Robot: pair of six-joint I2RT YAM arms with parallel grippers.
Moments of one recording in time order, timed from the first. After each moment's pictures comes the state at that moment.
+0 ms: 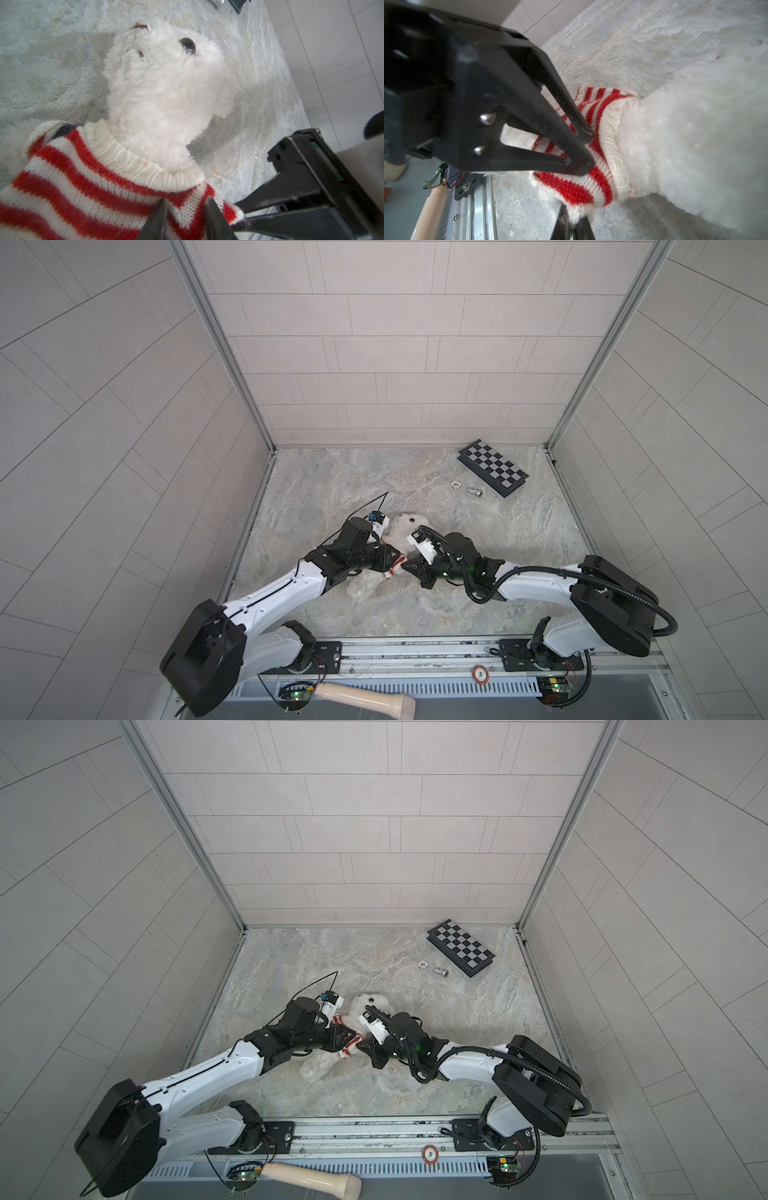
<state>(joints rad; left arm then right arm) -0.60 1.19 0.58 -0.14 0.31 -0.47 0.85 1.46 0.55 0.43 -0.34 0.29</state>
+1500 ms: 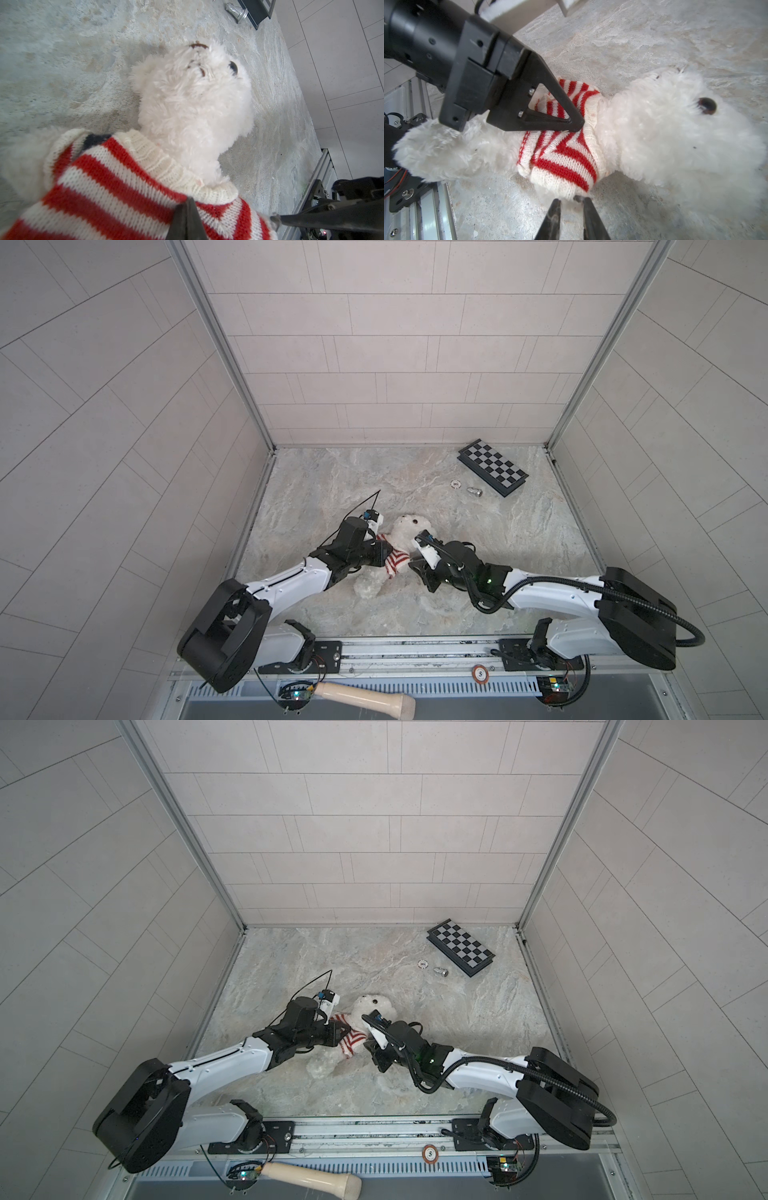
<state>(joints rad) -0.54 1.29 0.51 0.05 0.32 -0.48 0.96 1.35 0.55 0.25 -0.01 0.22</state>
